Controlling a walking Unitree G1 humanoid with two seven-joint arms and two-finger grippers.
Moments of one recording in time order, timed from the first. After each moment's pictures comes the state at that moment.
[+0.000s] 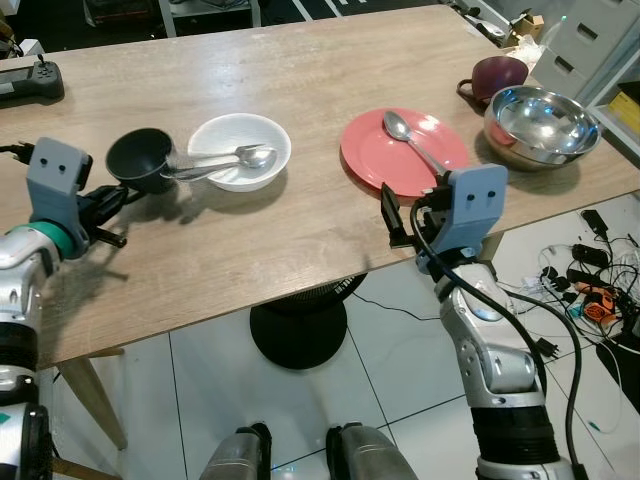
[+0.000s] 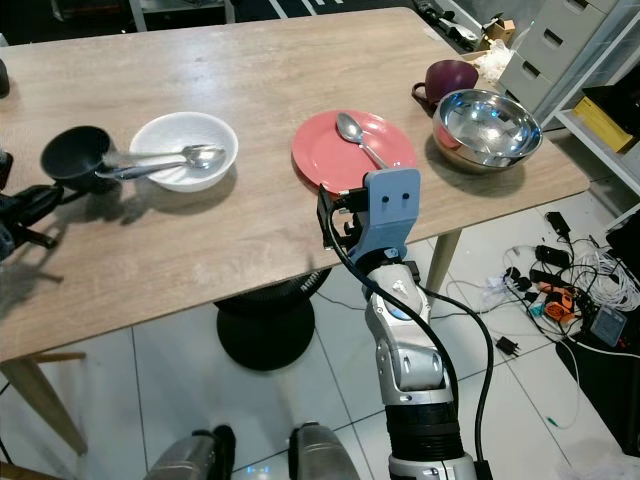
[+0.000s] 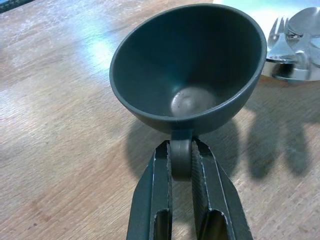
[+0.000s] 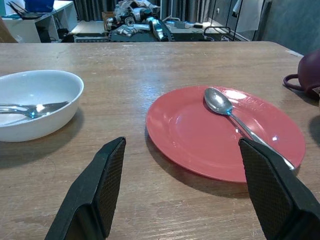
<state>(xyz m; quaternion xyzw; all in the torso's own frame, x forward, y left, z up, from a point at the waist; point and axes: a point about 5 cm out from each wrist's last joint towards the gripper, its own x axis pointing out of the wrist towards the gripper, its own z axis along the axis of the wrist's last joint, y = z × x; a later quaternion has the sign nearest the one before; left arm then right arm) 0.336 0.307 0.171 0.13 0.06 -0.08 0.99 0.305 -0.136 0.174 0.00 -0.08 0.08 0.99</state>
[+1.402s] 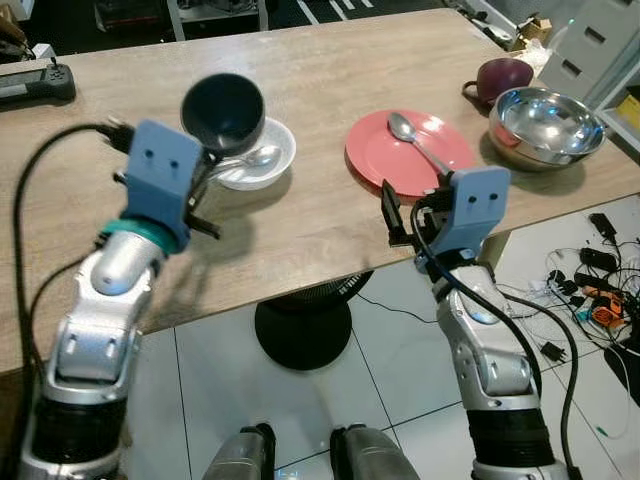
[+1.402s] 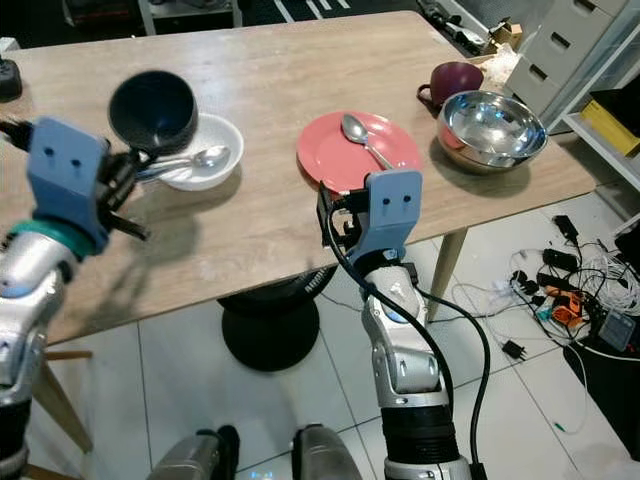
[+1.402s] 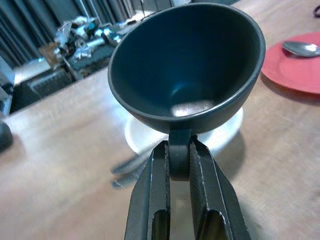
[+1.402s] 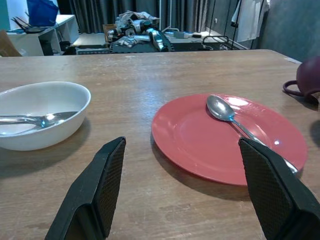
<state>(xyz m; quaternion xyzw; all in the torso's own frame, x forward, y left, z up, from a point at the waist) 0.289 0.167 0.211 0.16 -0.05 -0.07 0.98 0.302 -0.134 0.173 0.00 -0.10 0.06 0.99</state>
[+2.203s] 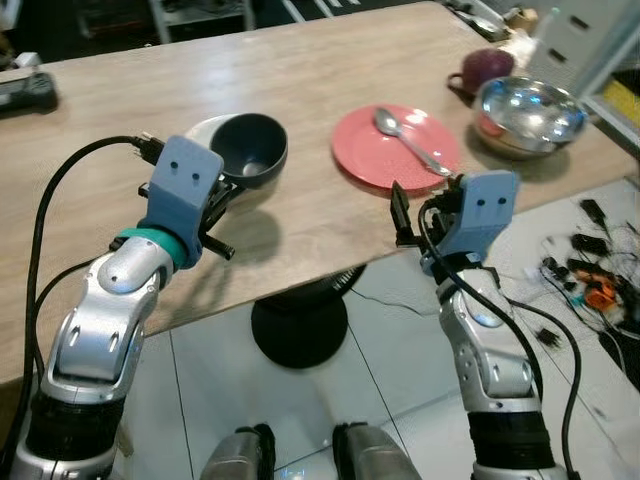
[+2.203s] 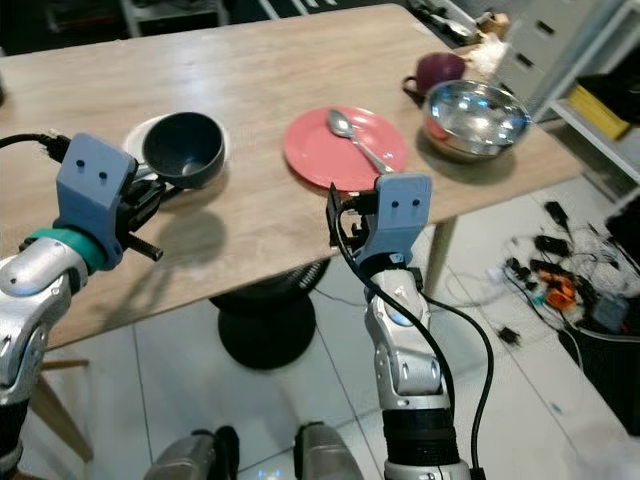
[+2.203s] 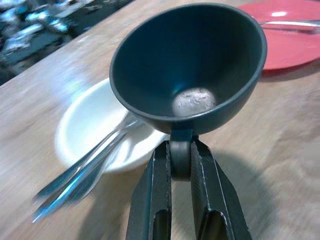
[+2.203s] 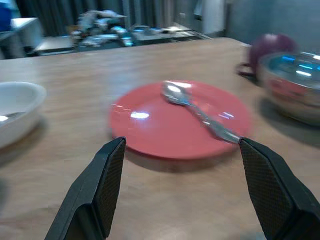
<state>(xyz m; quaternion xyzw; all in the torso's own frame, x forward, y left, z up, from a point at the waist) 0.296 0.163 0.211 0.17 0.01 -0.15 0.98 0.302 -0.143 0.169 0.02 -0.09 0.03 1.00</state>
